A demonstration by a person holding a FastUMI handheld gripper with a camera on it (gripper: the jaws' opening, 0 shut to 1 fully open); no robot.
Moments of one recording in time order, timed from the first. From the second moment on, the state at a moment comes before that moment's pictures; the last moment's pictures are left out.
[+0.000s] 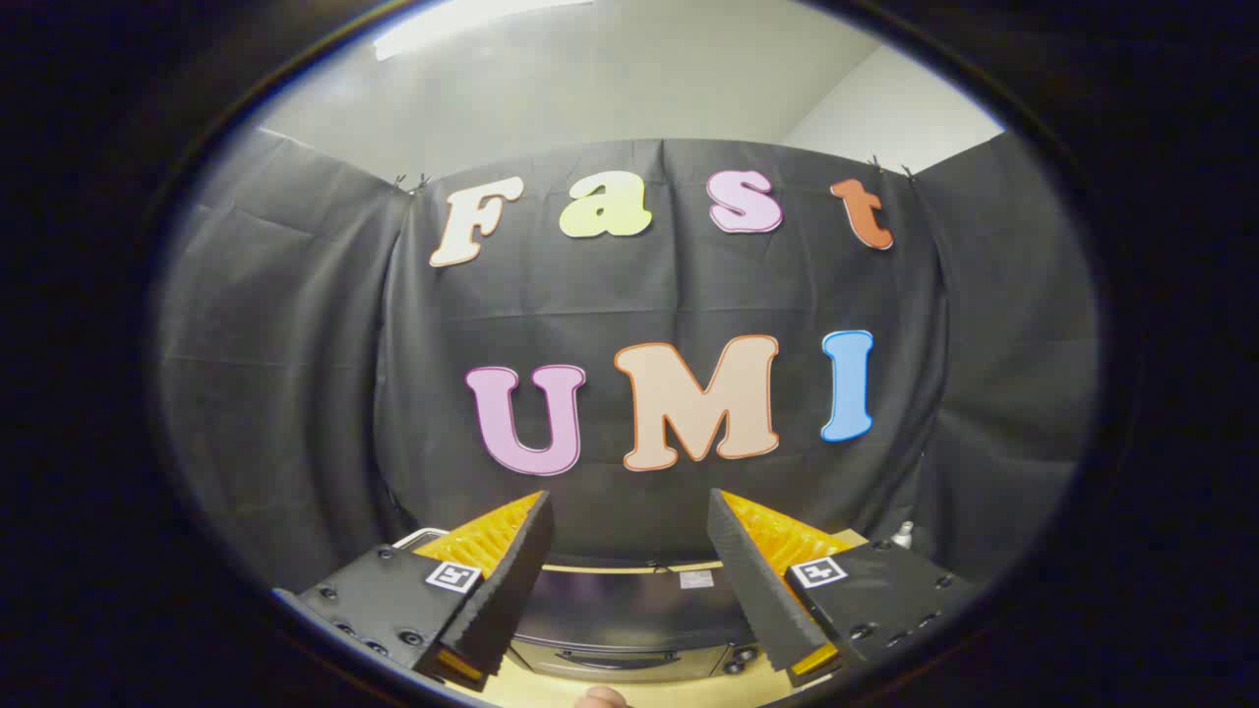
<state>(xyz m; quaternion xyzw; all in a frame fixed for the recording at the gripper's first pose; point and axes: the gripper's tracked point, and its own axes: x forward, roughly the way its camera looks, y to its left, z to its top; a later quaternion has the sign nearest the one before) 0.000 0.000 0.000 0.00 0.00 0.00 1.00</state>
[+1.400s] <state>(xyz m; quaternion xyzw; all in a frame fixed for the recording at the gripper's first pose) 0.047 0.014 -0.155 -0.05 0.10 -0.02 0.99</state>
